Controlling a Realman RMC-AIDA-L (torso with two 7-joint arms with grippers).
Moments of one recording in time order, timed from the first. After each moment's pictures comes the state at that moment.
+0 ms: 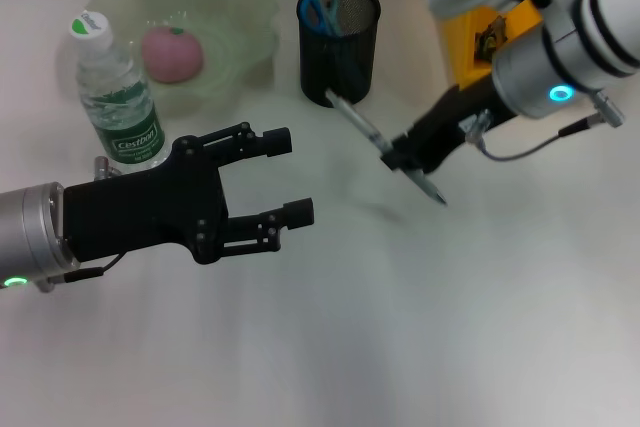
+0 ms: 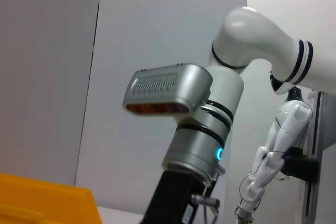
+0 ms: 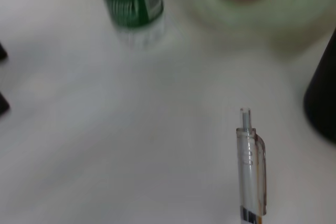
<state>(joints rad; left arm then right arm) -0.47 -1.92 1.64 0.32 0.91 1.64 -0.92 0.73 2.08 -1.39 -1.13 -2.40 -1.36 2.37</state>
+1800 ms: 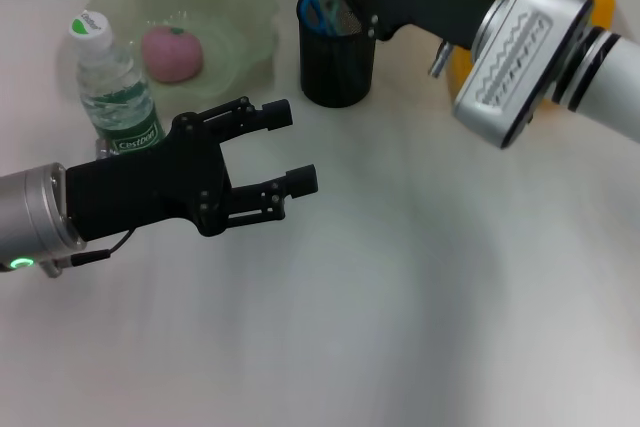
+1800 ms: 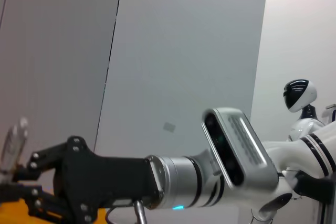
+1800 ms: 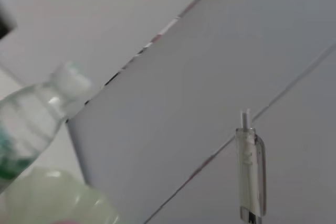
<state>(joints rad) -0.48 -1.93 1.59 0.32 0.90 1.63 -0.96 0.77 2.09 -1.45 -0.31 -0.71 -0.97 -0.01</state>
